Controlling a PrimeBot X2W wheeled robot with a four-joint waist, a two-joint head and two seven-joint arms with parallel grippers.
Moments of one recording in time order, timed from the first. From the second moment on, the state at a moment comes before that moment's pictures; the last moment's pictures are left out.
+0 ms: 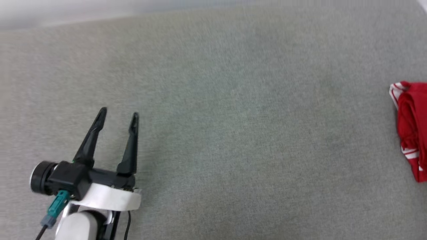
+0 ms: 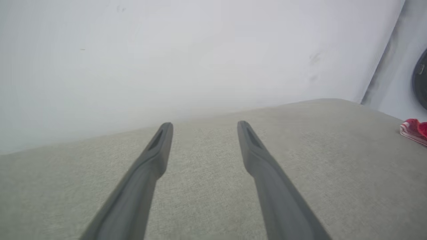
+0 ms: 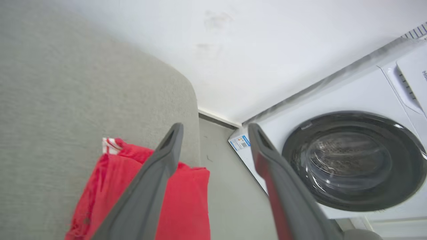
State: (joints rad) left arm -0.14 0.22 -0.10 -0.10 -0.20 -0.11 -0.26; right arm -0.42 -0.69 -0.08 0.09 0.00 0.13 0.34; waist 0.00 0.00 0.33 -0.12
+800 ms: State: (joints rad) left arm 0.05 0.09 0.01 0.01 -0.18 -0.13 -0.26; right arm -0.02 -0.07 -0.07 0.00 0.06 0.13 -0.18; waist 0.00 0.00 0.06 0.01
